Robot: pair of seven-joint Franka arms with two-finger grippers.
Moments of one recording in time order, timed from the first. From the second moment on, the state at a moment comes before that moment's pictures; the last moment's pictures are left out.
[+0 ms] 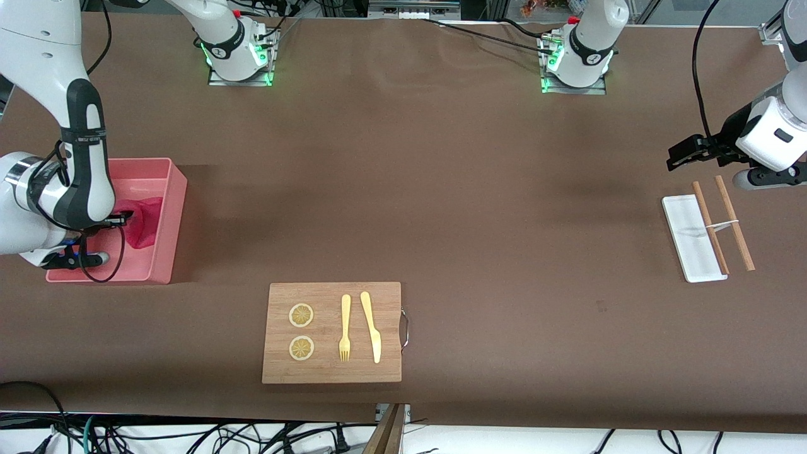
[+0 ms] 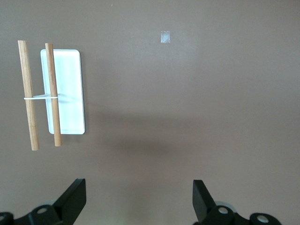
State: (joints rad) left arm -0.09 -0.02 0.10 -1.75 0.00 1.63 -0.12; right arm 0.16 0.62 -0.48 -1.66 0.09 1.90 -0.40
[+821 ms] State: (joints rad) left arm -0.10 -0.02 0.10 -1.75 0.00 1.63 -0.12; right arm 0.17 0.38 -0.44 -1.40 0.09 1.53 -0.40
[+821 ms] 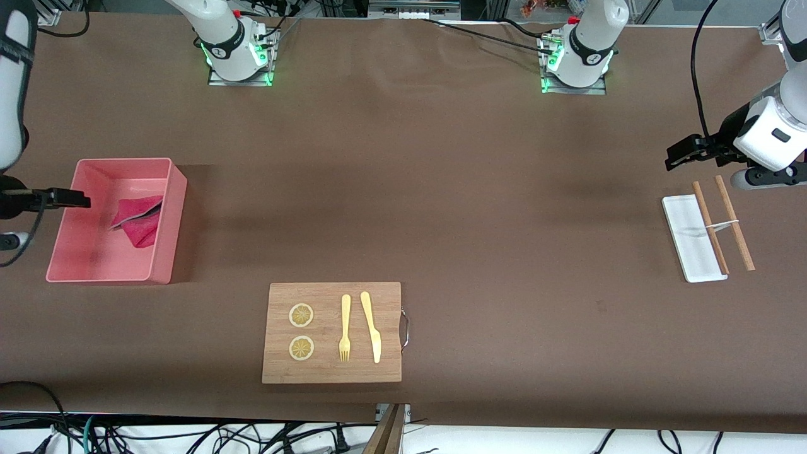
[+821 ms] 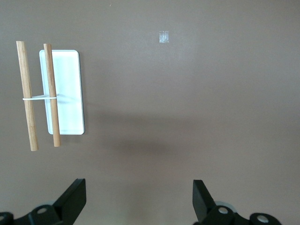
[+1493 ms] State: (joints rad) left arm -0.10 -0.02 0.10 -1.75 0.00 1.63 -0.12; right arm 0.11 0.13 -0.24 -1.40 -0.01 1.47 -0.40
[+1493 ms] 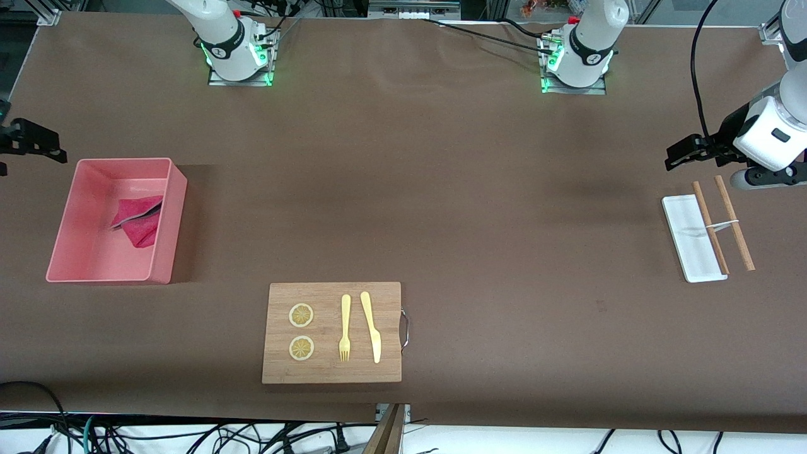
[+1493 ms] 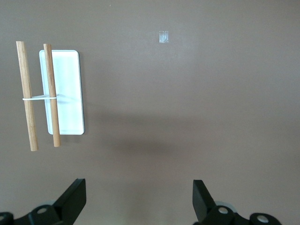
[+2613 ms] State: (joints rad) left arm -0.10 -0.02 0.10 -1.75 0.00 1.63 -0.12; right arm 0.00 0.06 -0.06 -1.48 -0.01 1.43 -0.10
